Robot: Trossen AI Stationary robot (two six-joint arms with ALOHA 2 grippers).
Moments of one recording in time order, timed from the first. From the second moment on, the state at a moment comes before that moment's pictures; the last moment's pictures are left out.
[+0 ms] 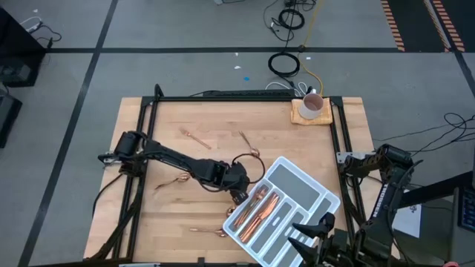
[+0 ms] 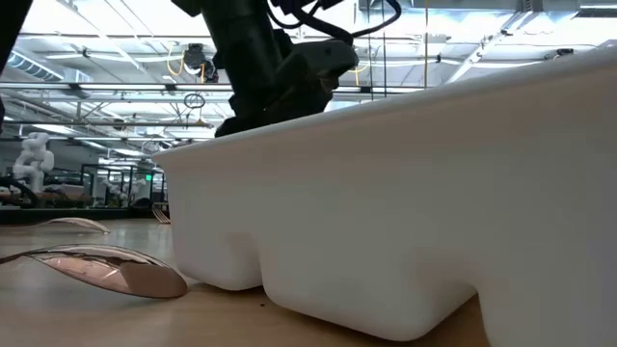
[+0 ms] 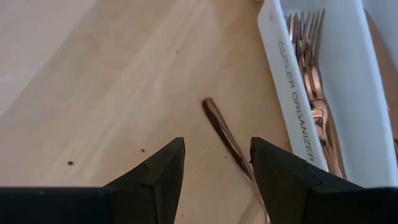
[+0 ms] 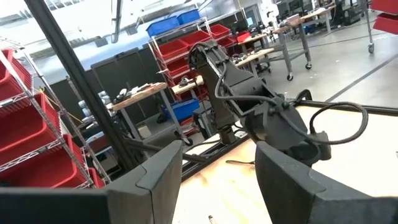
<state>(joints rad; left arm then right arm) -0.23 1.94 1.37 -0.58 -0.18 -0.80 1.11 1.75 1.54 -0.32 1.57 1.01</state>
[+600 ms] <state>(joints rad) -0.33 1.95 1.37 -0.69 0.02 -0.93 1.11 1.75 1.54 -0.32 1.56 1.06</state>
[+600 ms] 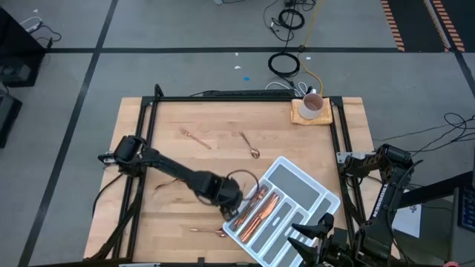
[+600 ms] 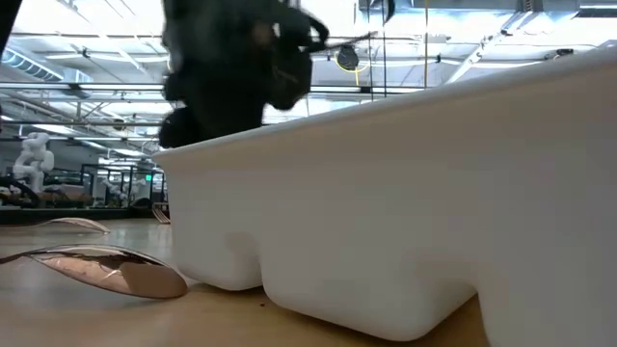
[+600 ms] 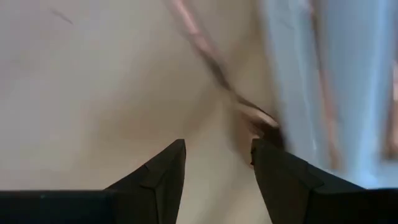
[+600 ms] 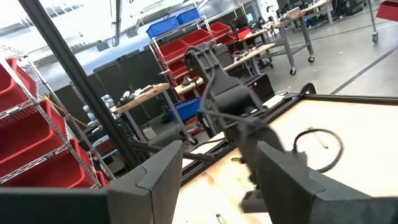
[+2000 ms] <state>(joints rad) -0.37 1.99 1.30 -0.51 0.07 -1.02 1.11 1.75 1.54 -0.32 1.56 1.02</state>
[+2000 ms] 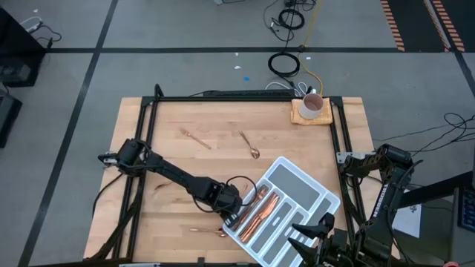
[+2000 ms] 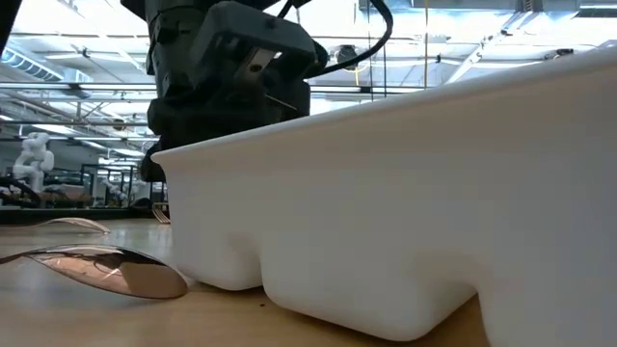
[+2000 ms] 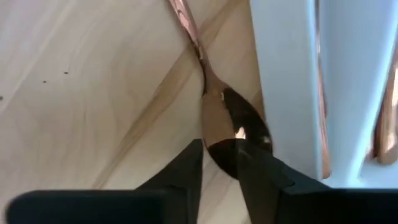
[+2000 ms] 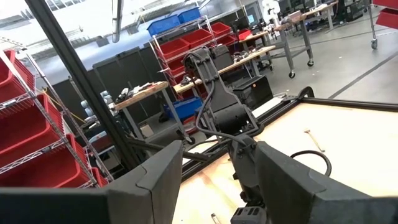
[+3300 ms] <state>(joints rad) -0.33 1.71 1.30 -1.05 -0.21 -1.01 1.11 1.75 1.54 -0.33 1.51 0.92</state>
